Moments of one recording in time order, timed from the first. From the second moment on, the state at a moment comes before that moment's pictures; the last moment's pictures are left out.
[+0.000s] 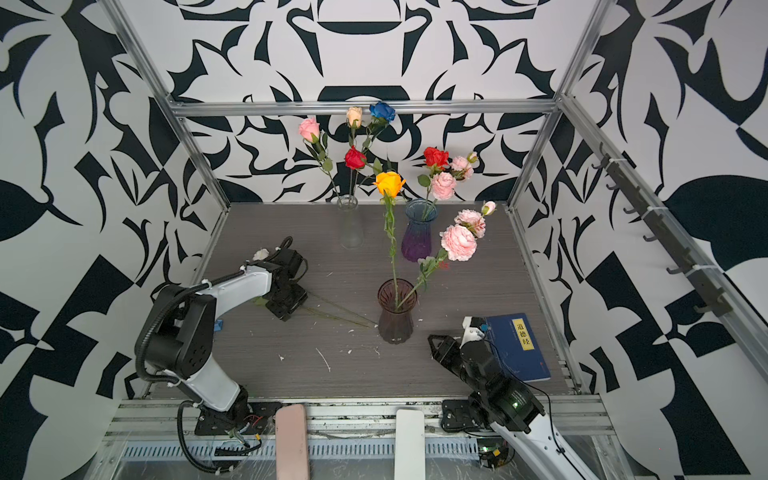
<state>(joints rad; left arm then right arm) -0.34 1.69 0.98 -0.73 -0.02 -1.22 0.63 0.02 0.16 -0.71 0.04 1.16</state>
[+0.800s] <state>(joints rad) -0.32 1.15 1.02 -0.86 -0.22 -1.16 0.63 0.07 0.16 -0.72 0.04 1.16</state>
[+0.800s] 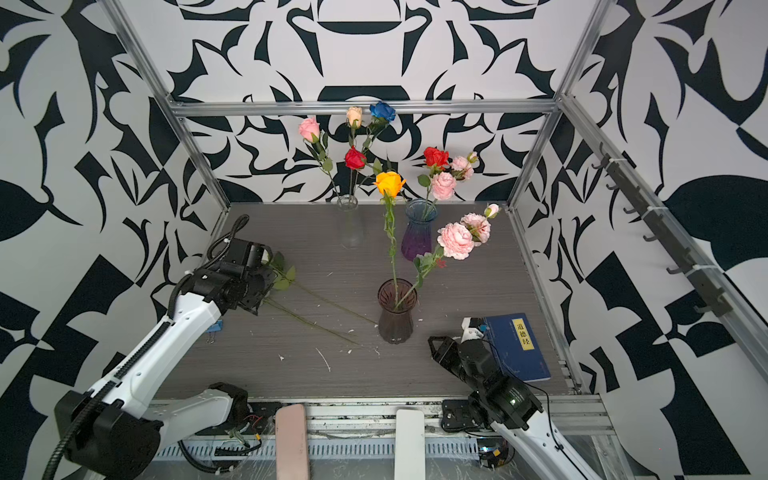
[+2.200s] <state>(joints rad) -0.30 1.20 0.96 -0.83 -0.13 -1.24 0.63 0.05 0.16 -0.72 0.04 1.16</state>
